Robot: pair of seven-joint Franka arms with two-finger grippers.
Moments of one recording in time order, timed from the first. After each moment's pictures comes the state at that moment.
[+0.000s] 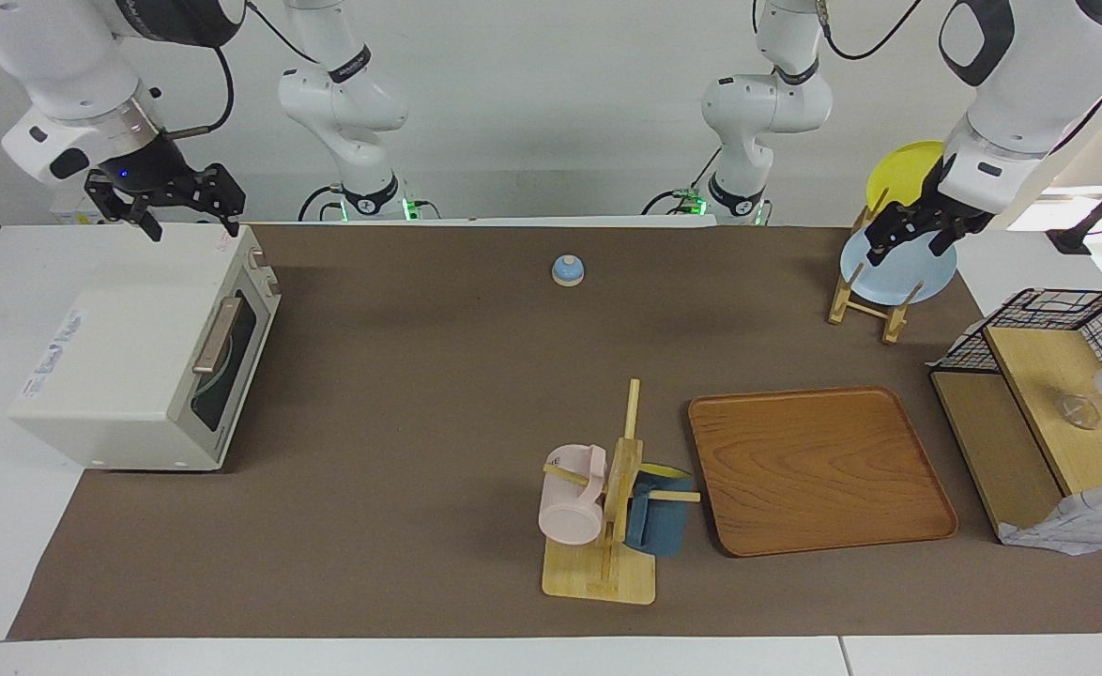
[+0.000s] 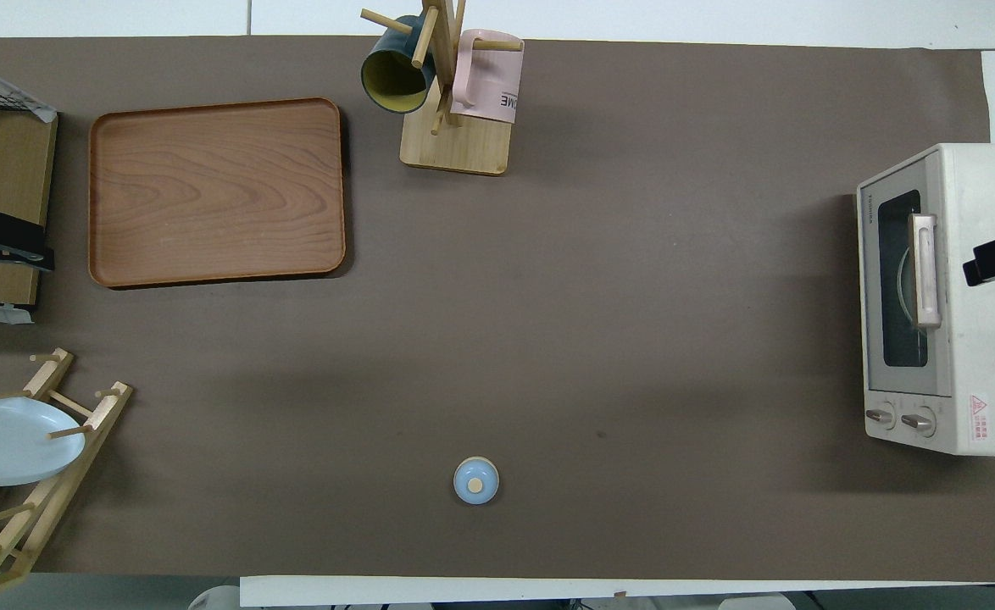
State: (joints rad) left arm -0.13 -0.09 0.06 -1.71 0.02 1.56 -0.13; right arm -0.16 -0.05 0.07 -1.58 -0.04 1.43 -0.17
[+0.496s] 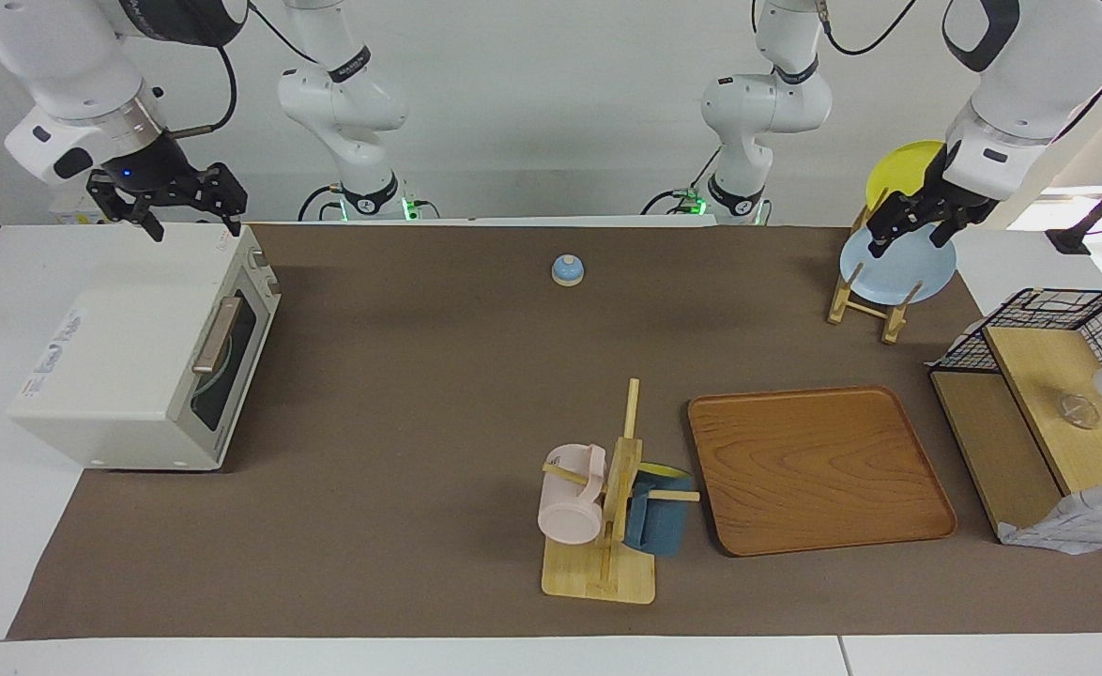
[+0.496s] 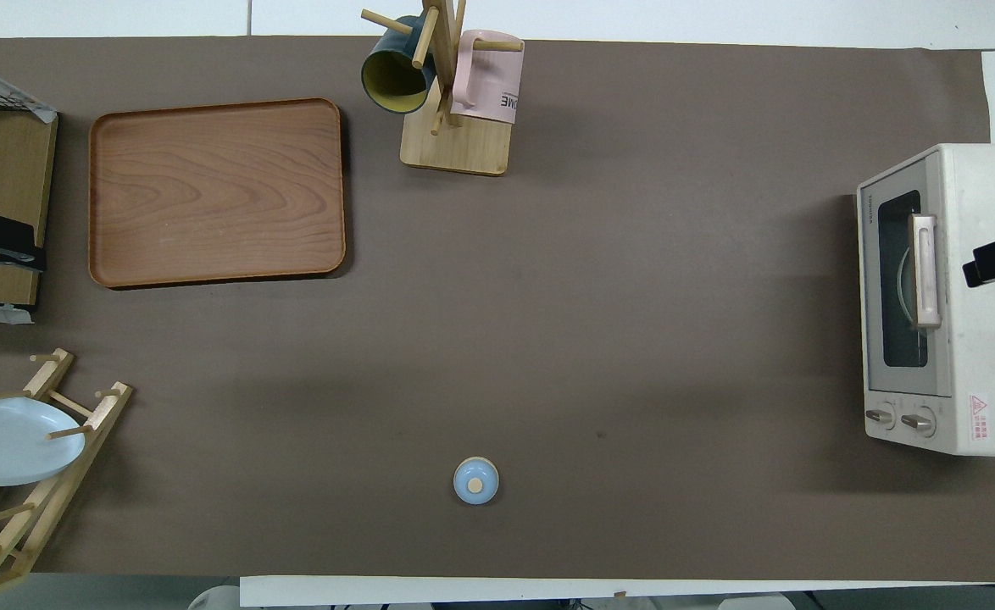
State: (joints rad) left arm -0.13 -0.11 0.06 -1.70 0.01 1.54 -0.15; right arm -0.16 -0.05 0.07 -1.59 -0.05 1.43 -0.27
